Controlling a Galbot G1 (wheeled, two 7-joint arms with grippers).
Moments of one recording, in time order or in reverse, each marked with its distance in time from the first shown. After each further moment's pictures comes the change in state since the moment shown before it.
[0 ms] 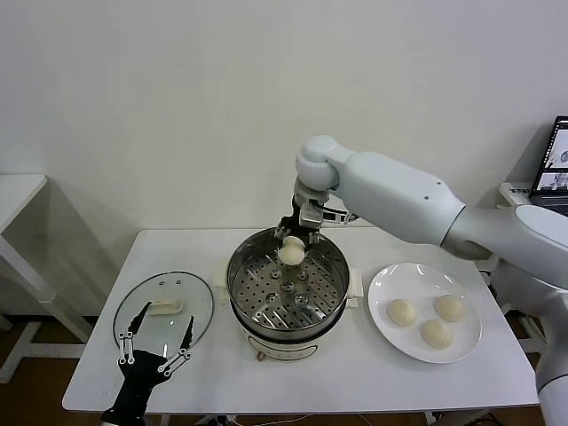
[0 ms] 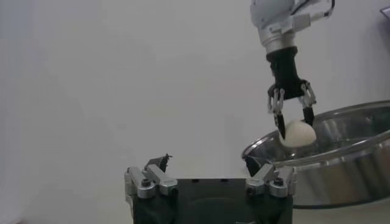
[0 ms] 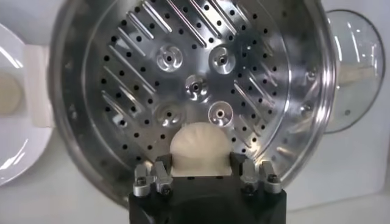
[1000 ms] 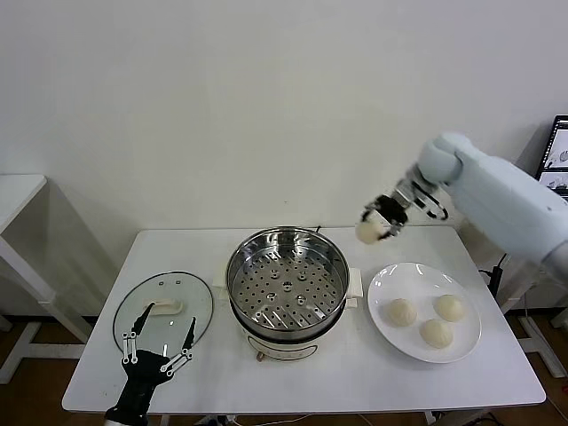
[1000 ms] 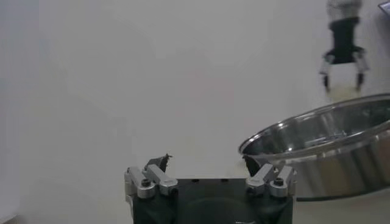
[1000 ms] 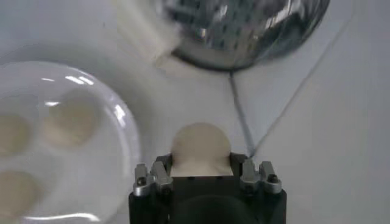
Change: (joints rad) left arm -0.017 0.002 0.009 0.024 0.000 0.008 0.005; right arm 0.059 -0.292 0.111 0.015 0.167 -0.149 -0.012
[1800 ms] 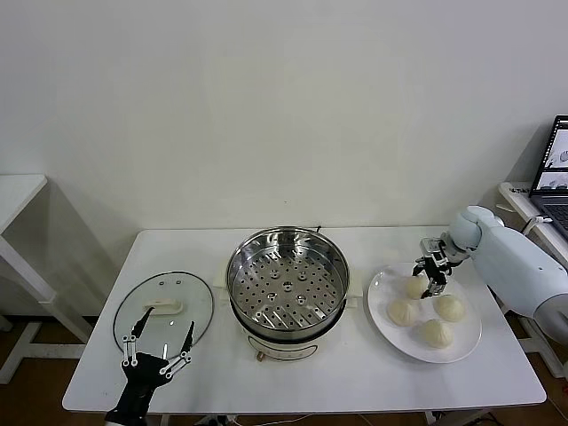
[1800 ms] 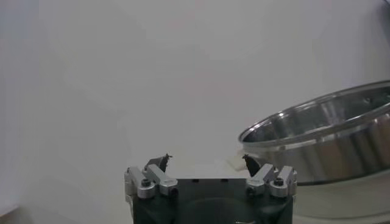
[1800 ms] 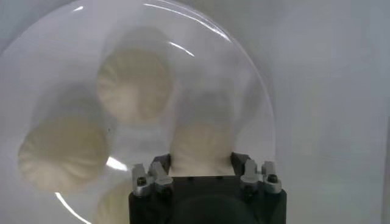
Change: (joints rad) left arm -0.008 -0.003 -0.006 0.037 0.003 -0.007 0.004; right arm -0.433 -0.122 0.255 -0.339 -0.137 -0.419 0.095
